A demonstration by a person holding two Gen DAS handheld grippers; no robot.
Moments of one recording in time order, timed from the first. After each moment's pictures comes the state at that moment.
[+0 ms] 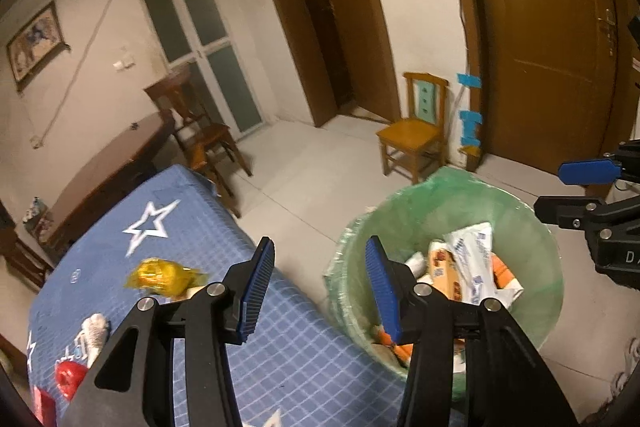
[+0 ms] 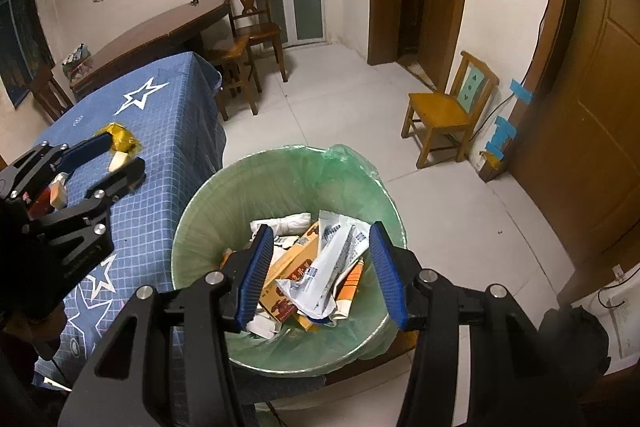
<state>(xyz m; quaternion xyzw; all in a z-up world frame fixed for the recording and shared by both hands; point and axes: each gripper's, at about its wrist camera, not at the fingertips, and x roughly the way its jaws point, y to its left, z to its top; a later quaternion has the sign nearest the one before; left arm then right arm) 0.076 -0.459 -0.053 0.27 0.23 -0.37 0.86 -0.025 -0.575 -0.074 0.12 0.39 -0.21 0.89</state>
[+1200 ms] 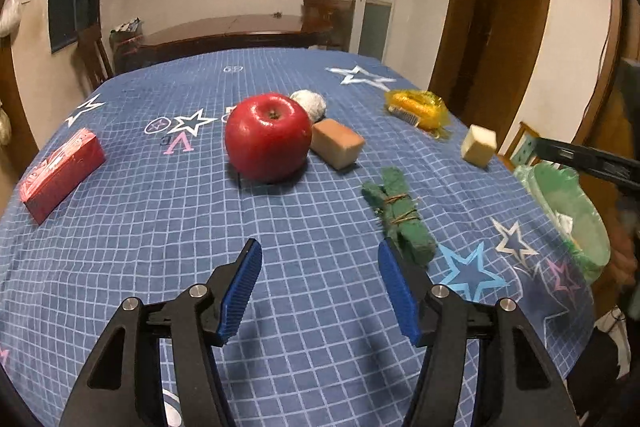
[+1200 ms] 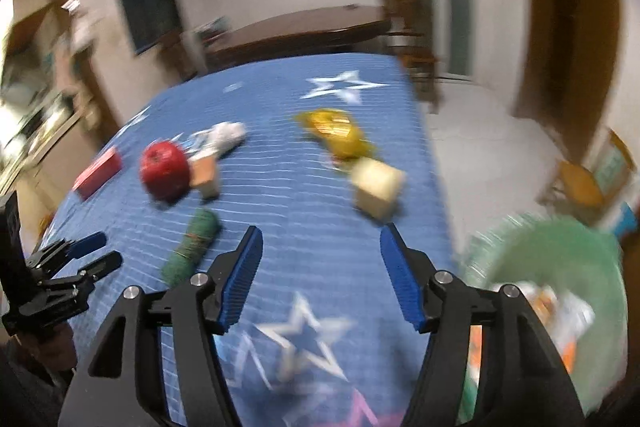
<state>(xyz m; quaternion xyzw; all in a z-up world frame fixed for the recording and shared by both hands) 0.123 -0.072 -0.097 0.04 0.35 -0.22 0.91 0.116 -0.388 -0.081 0.05 0.35 0.05 0.93</state>
